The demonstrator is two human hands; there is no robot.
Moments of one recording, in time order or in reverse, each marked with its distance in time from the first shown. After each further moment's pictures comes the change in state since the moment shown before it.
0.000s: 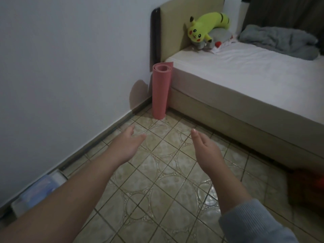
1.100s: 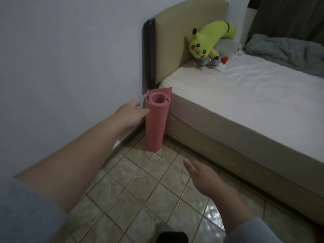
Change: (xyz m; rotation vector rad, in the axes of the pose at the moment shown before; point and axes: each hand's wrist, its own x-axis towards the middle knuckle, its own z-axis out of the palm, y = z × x) left_hand 0.484 0.162 -0.051 0.107 0.011 0.070; right_hand 0.409 -0.035 0.047 -0.431 -0.261 0.111
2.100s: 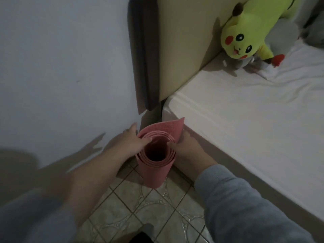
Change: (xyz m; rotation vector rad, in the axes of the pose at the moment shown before) left_hand 0.468 -0.059 0.101 0.167 -0.098 -0.288; right_hand 0.579 -0.073 -0.056 0.038 -0.162 0.078
